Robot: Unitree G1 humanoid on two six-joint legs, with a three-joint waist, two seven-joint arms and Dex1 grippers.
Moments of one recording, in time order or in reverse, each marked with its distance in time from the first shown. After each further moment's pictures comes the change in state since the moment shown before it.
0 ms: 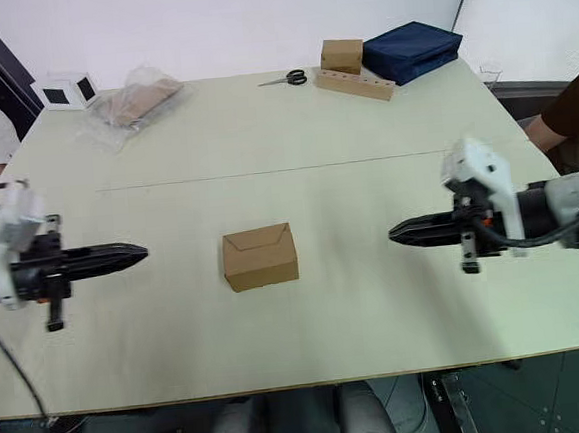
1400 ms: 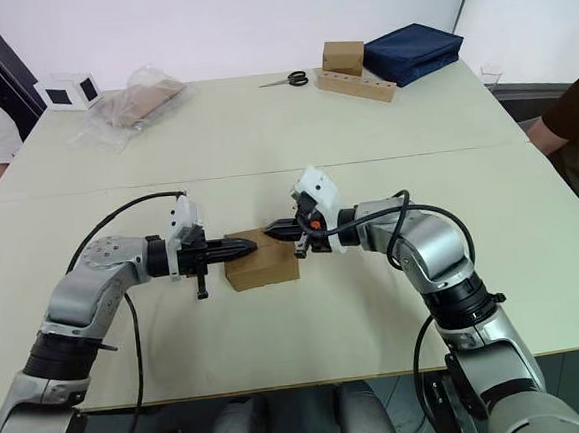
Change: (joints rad) left arm -0.403 -0.516 -0.676 0.396 0.415 -0.404 0.086; right arm -0.364 0.755 0.609 0.332 -0.300 -0.121 -0.414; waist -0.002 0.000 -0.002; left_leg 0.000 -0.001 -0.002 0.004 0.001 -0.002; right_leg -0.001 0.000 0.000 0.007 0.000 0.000
